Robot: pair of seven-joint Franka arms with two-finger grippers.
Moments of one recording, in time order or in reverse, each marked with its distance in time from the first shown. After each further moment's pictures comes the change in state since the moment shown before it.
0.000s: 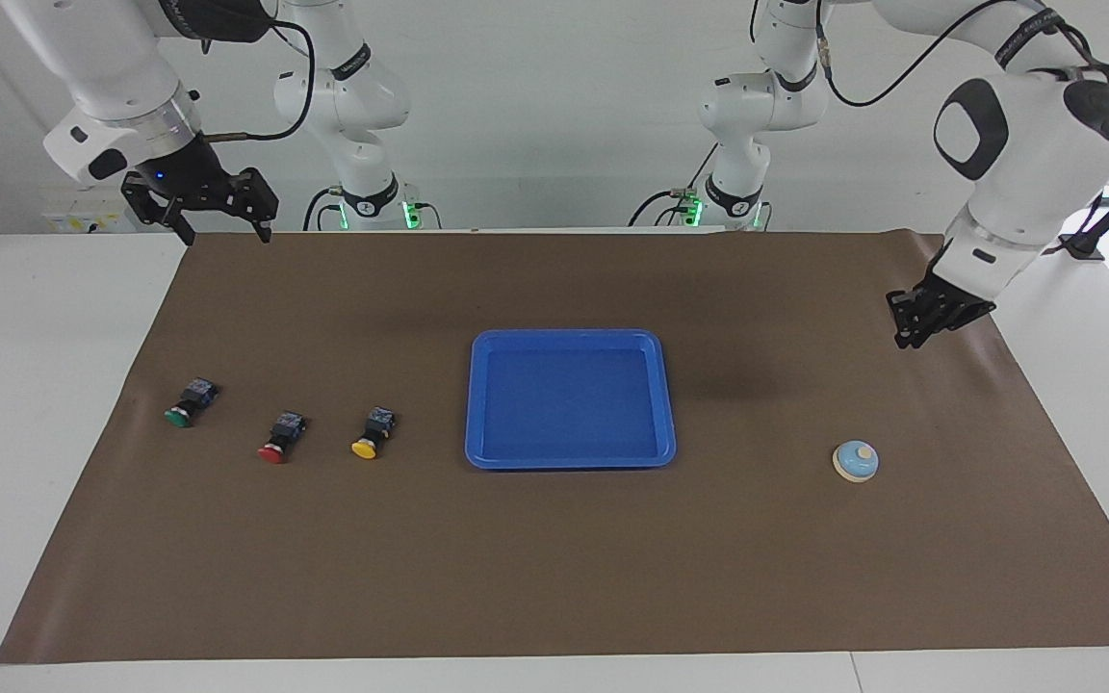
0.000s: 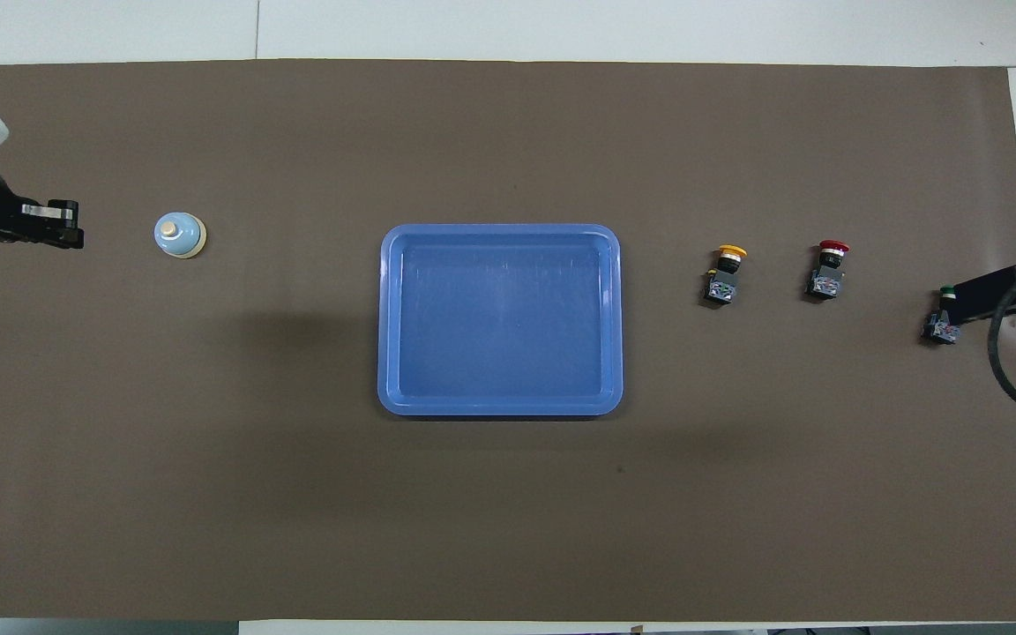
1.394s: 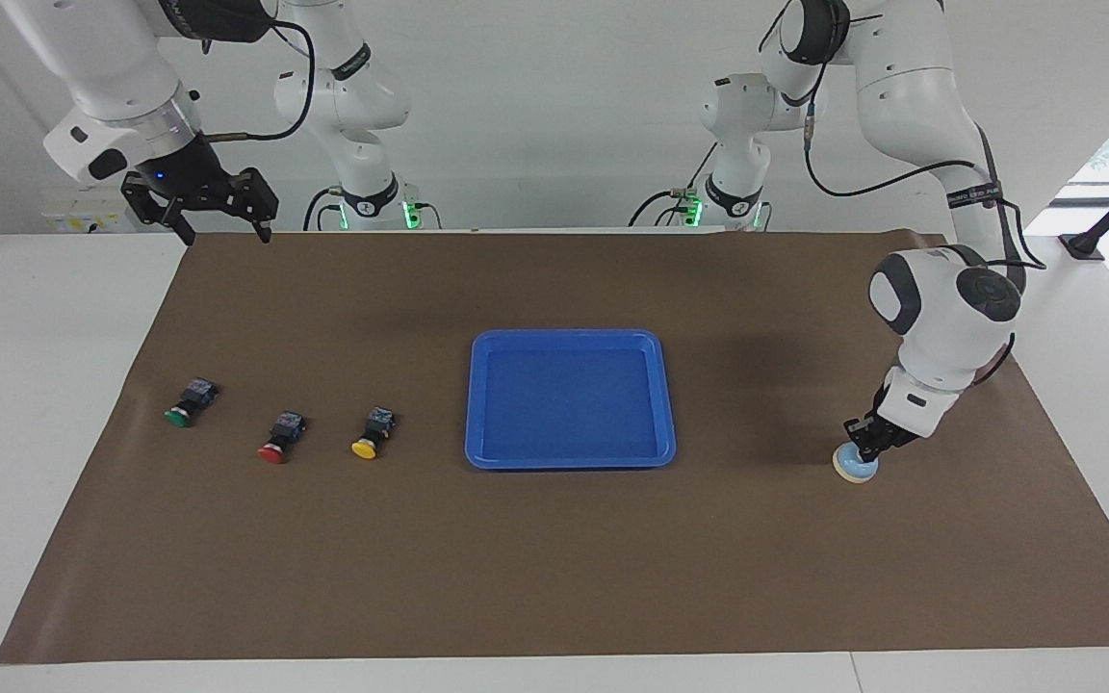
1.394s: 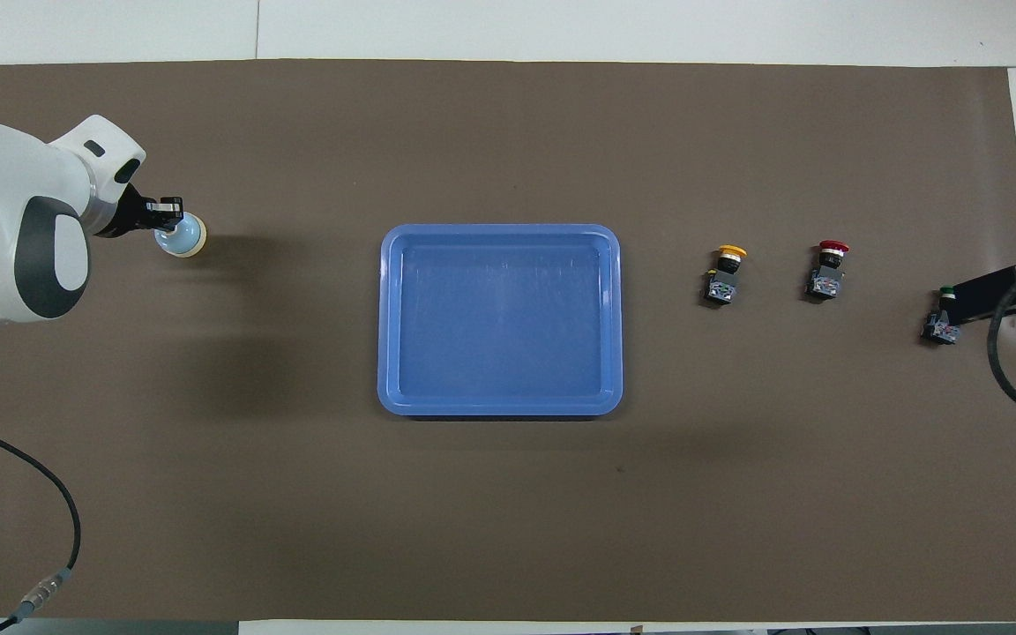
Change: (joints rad) left arm 0.006 0.222 -0.005 -0.146 -0.001 0.481 -0.070; right arm 0.000 0.000 0.000 0.000 0.000 0.000 0.000
